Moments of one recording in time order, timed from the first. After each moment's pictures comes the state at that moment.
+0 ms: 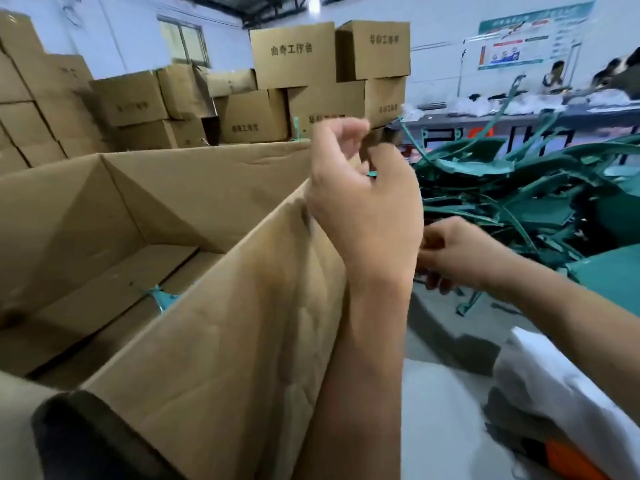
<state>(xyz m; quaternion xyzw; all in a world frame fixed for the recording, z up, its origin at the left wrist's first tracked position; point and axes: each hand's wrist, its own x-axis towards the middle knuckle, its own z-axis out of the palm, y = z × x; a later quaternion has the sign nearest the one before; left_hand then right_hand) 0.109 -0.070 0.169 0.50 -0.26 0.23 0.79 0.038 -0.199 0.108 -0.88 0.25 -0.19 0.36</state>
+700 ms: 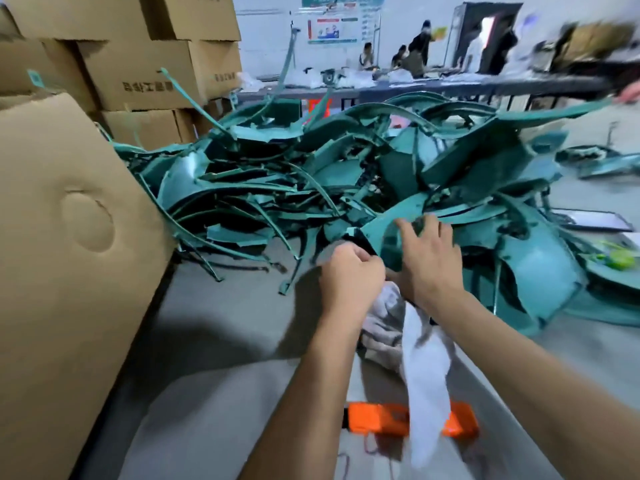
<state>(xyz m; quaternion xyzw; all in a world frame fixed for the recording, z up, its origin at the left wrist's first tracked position) -0.016 -0.271 -0.003 0.74 -0.43 -0.24 0.46 -0.125 -0.327 -0.002 -0.77 0.62 -0.12 -0.07</state>
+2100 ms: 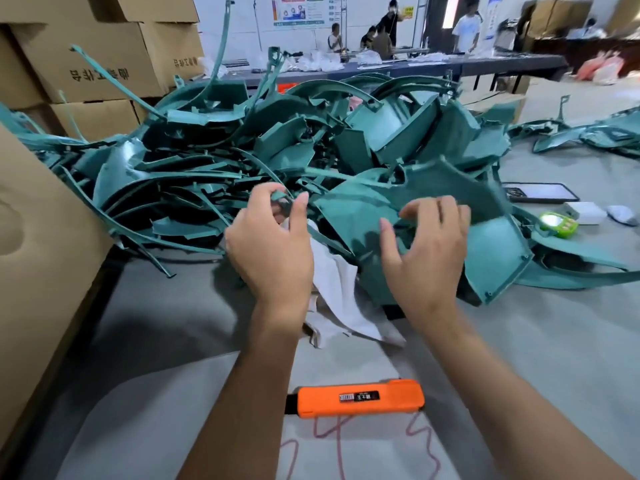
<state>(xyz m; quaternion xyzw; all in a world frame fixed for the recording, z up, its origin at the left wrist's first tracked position) -0.015 -0.243 0.027 0.68 -0.40 0.08 0.61 -0.176 -0.298 -0.018 -0.66 0.48 -0.57 -0.10</state>
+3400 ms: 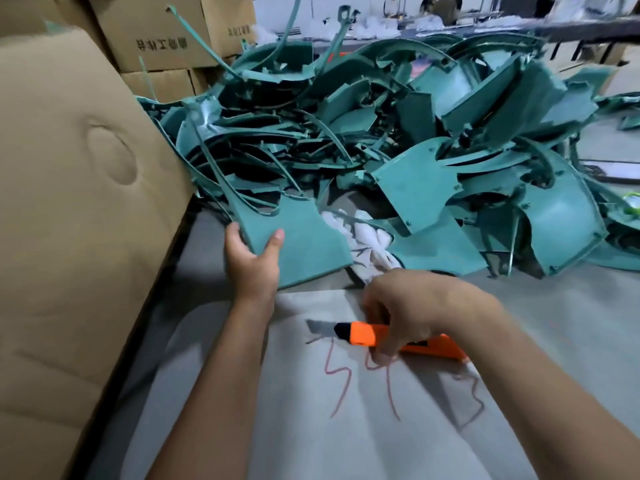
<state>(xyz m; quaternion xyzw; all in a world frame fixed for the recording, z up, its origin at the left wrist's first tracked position) 0.086 -0.181 -0.063 0.64 -0.25 -0.16 0.71 -0.138 -0.217 0.002 -0.92 0.34 0.16 0.11</state>
